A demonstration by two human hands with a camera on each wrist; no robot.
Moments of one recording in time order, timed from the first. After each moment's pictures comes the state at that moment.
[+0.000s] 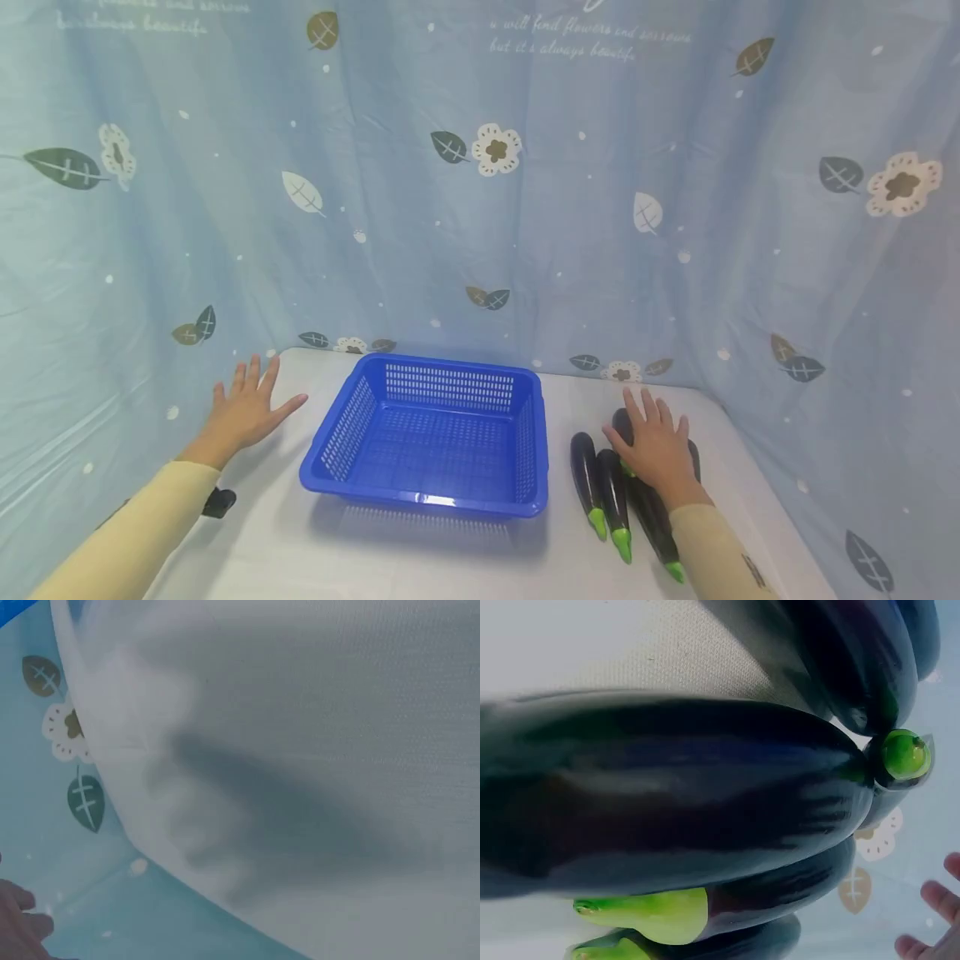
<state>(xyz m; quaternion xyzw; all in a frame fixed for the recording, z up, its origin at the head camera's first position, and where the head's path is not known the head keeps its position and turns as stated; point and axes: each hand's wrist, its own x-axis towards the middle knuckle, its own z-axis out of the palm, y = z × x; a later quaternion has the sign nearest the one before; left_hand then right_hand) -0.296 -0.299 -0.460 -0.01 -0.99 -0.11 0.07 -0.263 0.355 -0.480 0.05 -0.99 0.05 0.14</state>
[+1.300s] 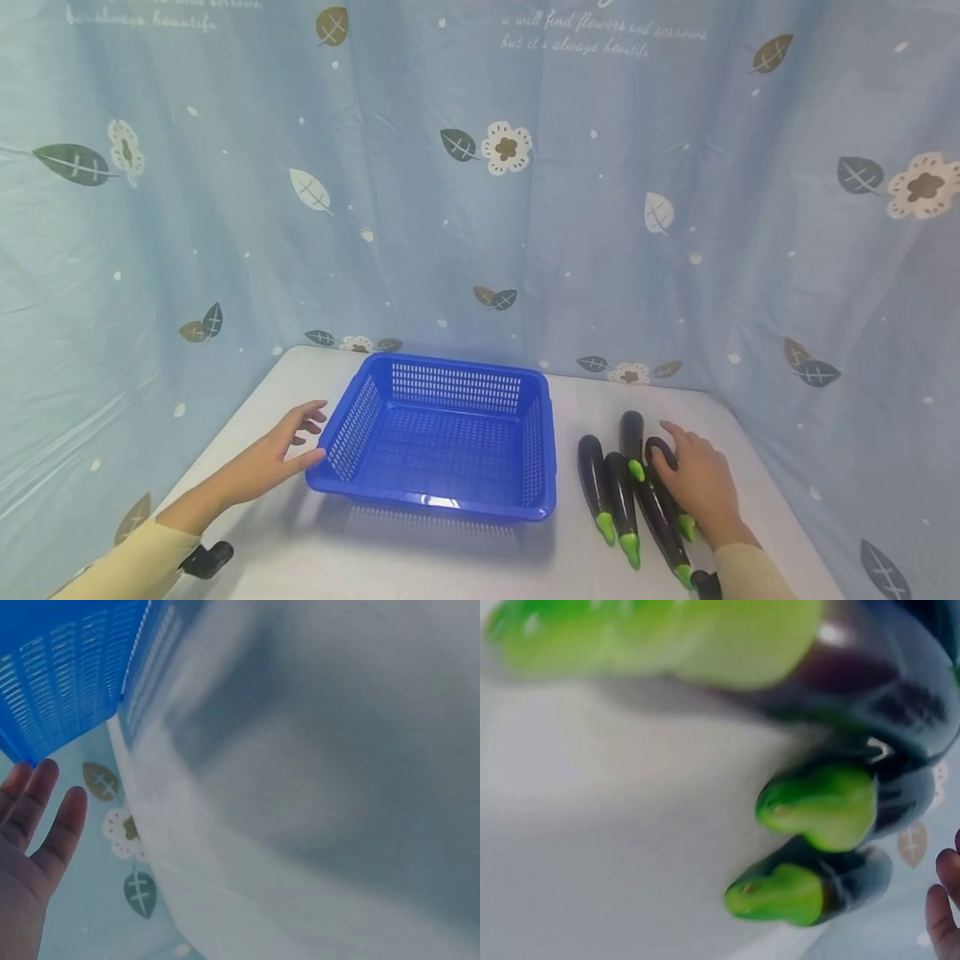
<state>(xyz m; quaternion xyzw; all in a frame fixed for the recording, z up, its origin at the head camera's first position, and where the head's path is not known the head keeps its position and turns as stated) -0.225 -0.256 -0.466 -0.20 -0.92 -0.33 0.06 -0.237 0.393 -0.493 0.04 -0.98 0.10 0.18</state>
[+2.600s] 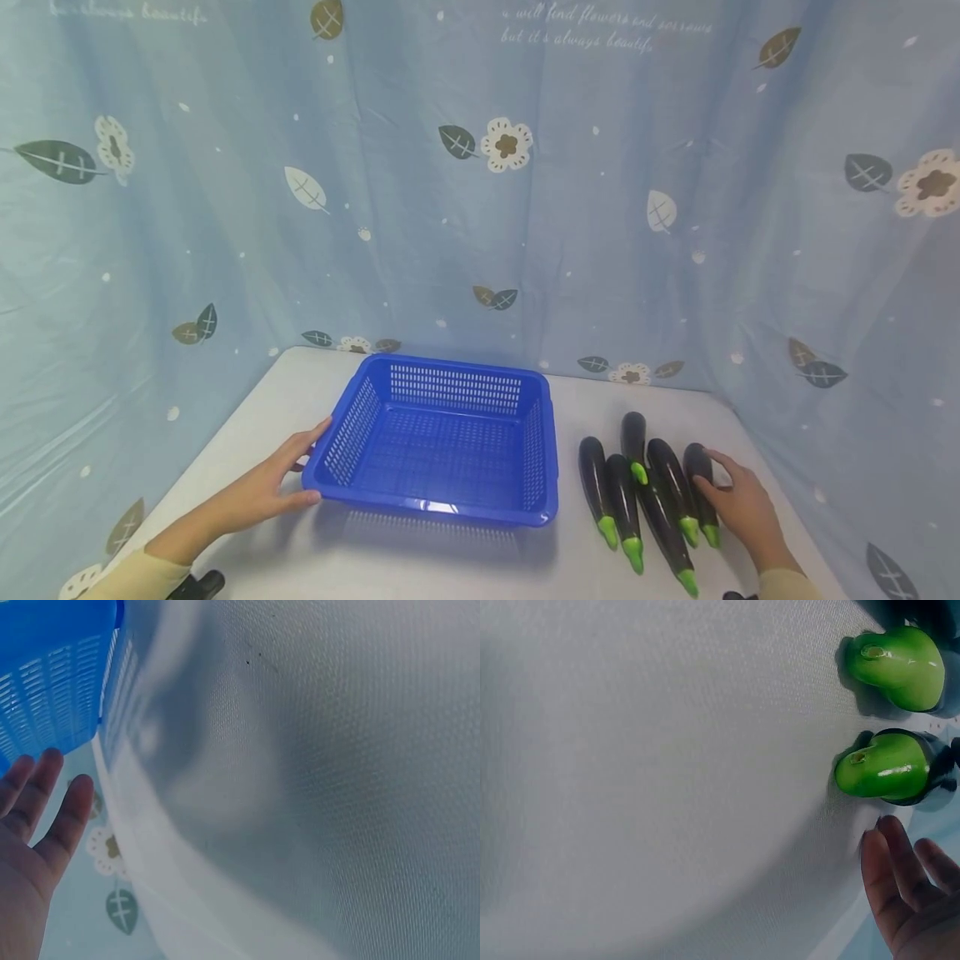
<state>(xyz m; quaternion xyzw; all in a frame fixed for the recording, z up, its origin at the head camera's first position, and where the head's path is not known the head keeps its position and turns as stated) -0.211 -0.261 -0.485 -0.25 -0.91 -0.34 0.02 -0.231 0.462 -0.517 -0.08 -0.97 0.21 0.03</state>
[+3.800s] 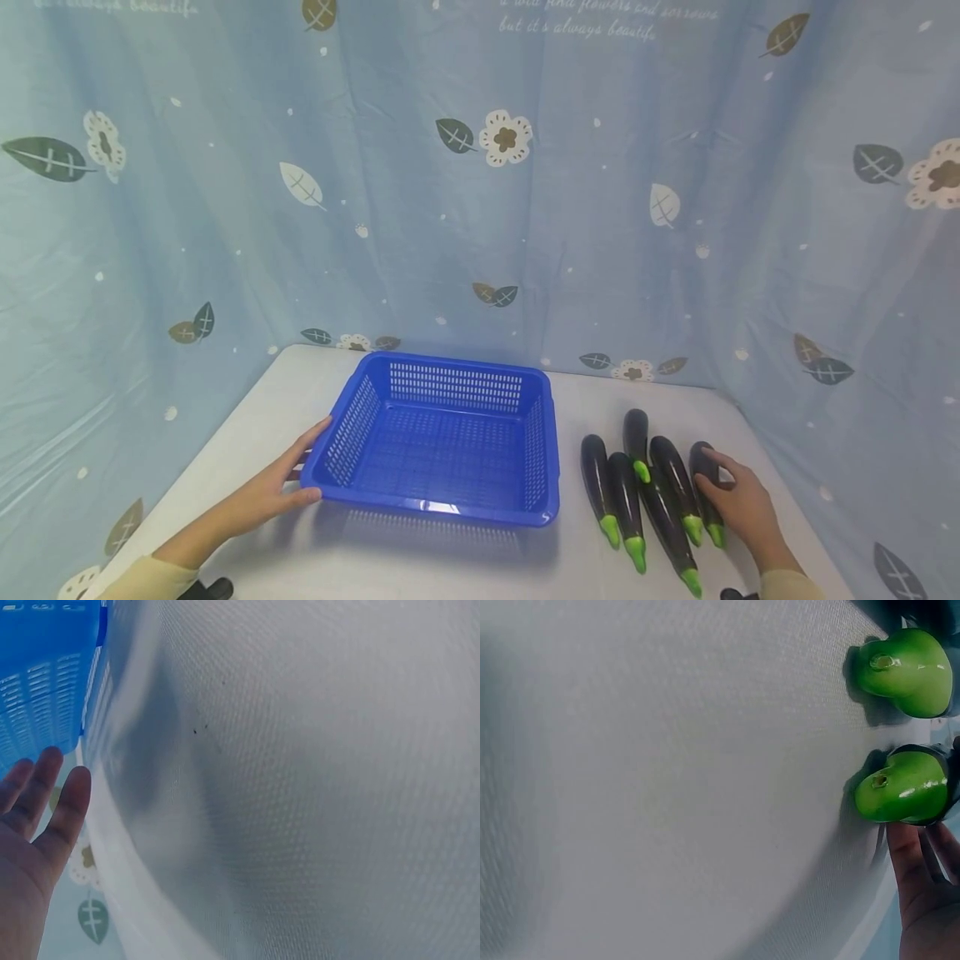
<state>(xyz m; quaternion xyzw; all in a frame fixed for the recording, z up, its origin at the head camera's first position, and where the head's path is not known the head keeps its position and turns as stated) -0.217 -0.255 -0.502 -0.23 -0.87 -0.43 -0.02 -0.231 0.463 -0.523 -0.08 -0.96 0.26 0.04</state>
